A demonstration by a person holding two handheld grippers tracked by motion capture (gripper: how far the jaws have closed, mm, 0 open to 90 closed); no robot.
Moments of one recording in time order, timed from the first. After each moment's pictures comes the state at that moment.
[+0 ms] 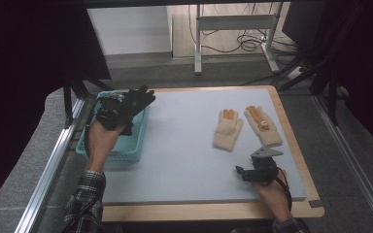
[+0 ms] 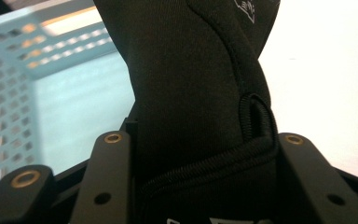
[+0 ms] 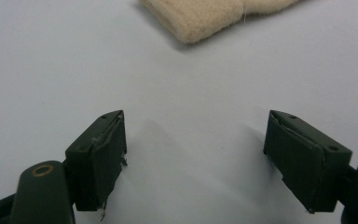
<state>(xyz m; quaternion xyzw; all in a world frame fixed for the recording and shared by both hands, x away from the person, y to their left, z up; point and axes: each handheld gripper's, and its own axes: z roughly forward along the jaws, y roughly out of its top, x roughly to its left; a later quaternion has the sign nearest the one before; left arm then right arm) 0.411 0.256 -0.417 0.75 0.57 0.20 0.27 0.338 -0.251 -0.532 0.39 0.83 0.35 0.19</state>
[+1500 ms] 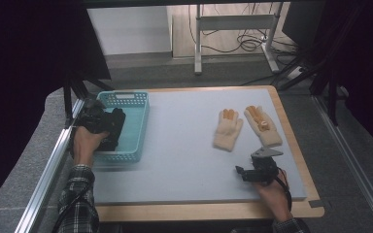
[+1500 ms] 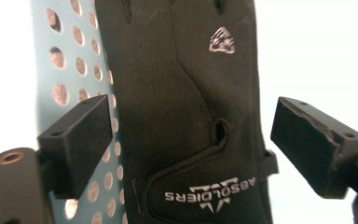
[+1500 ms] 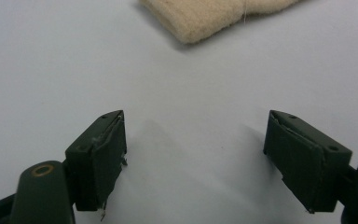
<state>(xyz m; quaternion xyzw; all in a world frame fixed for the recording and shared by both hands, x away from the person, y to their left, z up) 0.444 0.324 -0.480 0.72 0.67 0.13 0.13 0.338 -0.251 -0.532 0.39 0.83 0.35 0.19</state>
